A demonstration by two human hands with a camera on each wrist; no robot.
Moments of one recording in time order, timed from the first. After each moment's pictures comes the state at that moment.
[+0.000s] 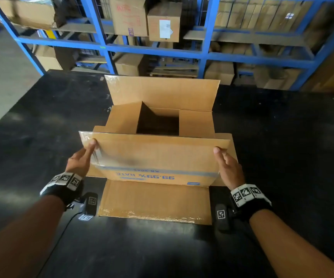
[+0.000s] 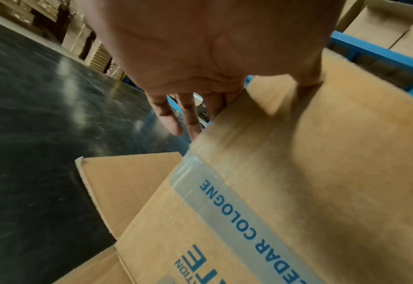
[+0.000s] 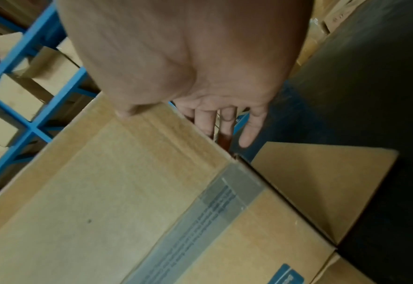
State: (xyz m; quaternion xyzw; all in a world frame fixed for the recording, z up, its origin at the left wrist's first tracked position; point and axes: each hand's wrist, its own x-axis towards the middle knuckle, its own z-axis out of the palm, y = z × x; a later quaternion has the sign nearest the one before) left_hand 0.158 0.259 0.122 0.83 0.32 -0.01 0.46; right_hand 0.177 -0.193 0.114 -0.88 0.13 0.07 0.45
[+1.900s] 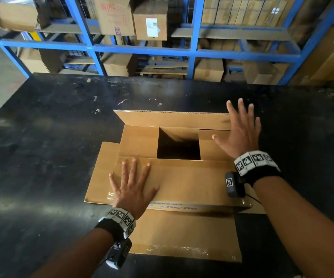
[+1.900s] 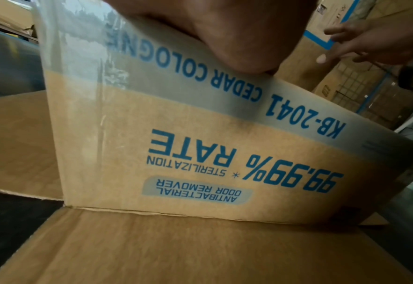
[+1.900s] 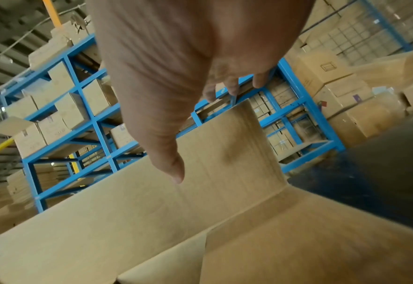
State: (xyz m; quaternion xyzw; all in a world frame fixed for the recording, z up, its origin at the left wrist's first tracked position) left_hand 0.104 0.078 0.061 1.00 -0.01 -0.07 0.05; right_hand 0.244 -0.246 0.165 -0.99 0.03 -0.10 0.12
